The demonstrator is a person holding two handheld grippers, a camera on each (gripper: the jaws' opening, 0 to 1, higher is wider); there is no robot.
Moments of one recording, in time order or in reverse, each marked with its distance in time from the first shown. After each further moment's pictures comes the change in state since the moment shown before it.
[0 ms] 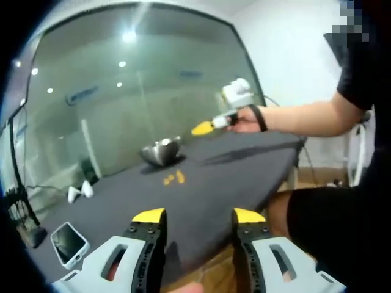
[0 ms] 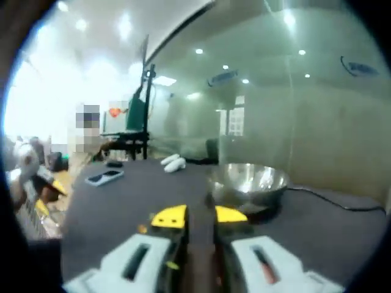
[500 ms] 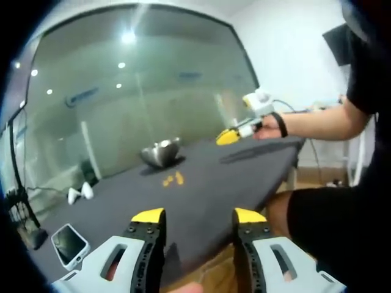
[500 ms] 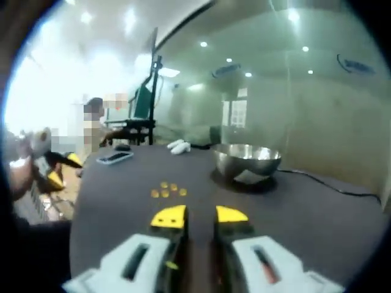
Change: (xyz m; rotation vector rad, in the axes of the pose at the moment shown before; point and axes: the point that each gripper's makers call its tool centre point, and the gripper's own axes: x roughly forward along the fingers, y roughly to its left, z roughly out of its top) left arm -0.001 -0.004 0.004 0.007 -0.004 -0.004; right arm -0.040 0.009 -0.036 -0.010 0.058 0.011
